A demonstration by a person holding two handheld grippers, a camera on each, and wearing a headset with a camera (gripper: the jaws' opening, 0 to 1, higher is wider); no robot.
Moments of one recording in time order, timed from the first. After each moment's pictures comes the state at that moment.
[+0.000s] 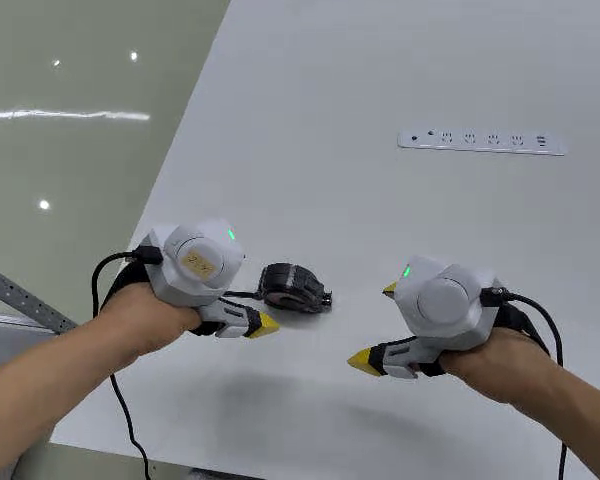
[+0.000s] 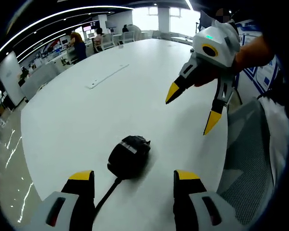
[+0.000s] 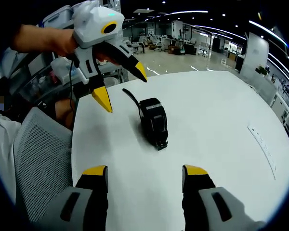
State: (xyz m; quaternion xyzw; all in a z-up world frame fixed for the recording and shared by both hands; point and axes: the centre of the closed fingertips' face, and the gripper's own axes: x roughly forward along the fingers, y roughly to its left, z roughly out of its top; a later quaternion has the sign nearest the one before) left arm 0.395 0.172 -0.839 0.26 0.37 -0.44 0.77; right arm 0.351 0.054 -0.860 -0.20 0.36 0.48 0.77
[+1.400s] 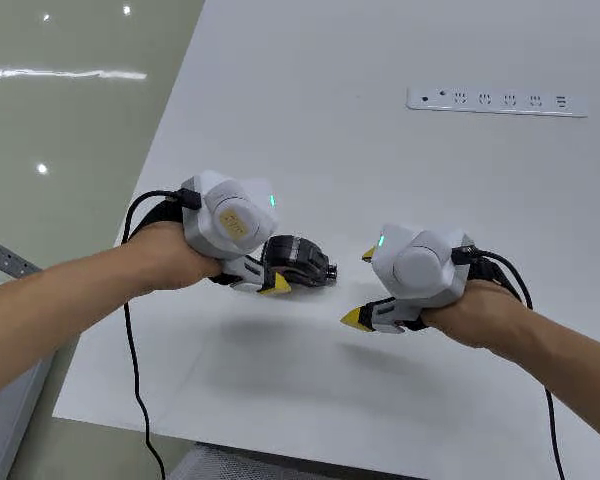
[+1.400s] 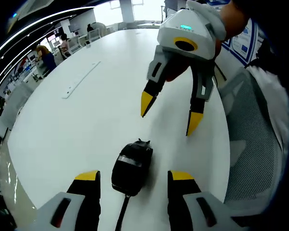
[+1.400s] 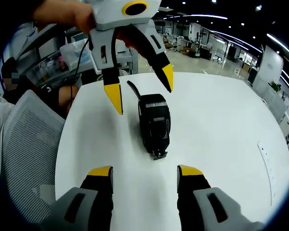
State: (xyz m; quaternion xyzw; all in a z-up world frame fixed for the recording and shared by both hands) left arm 0.413 0.147 -0.861 0.35 0.35 -0.53 0.69; right arm 0.378 0.078 -0.892 -0.25 0.34 0.52 0.74
